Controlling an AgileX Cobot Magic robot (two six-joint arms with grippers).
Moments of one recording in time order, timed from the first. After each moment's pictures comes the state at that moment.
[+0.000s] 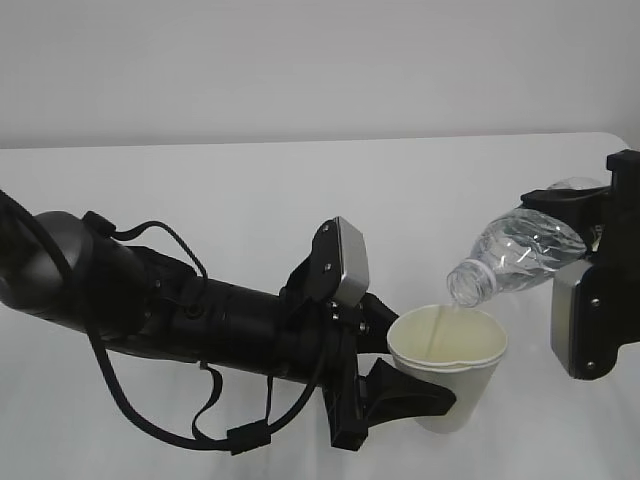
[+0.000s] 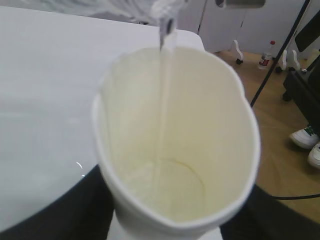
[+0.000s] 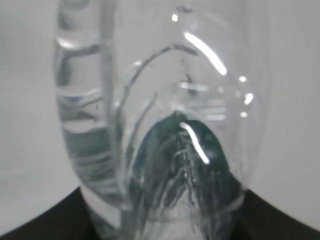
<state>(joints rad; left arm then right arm) -0.69 2.09 -0.95 1.13 -0.98 -0.64 0.08 1.43 -0.38 -0.46 -0.72 -1.35</state>
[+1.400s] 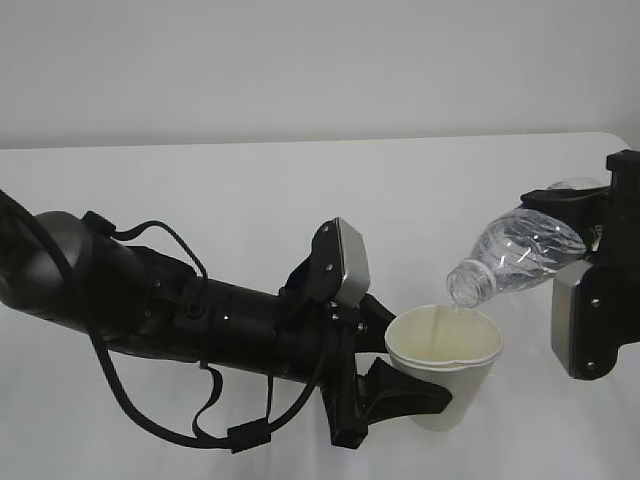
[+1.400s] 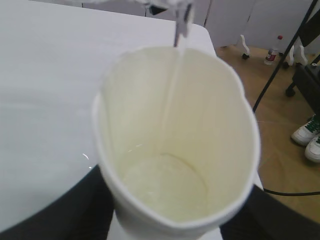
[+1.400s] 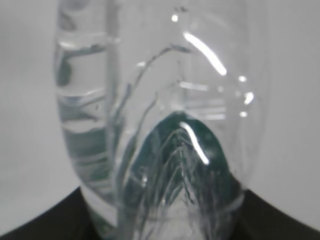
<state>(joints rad) -0.69 2.09 -0.95 1.13 -0.95 -0.64 0.08 1.43 -0.38 -0.46 -0.72 -1.35</state>
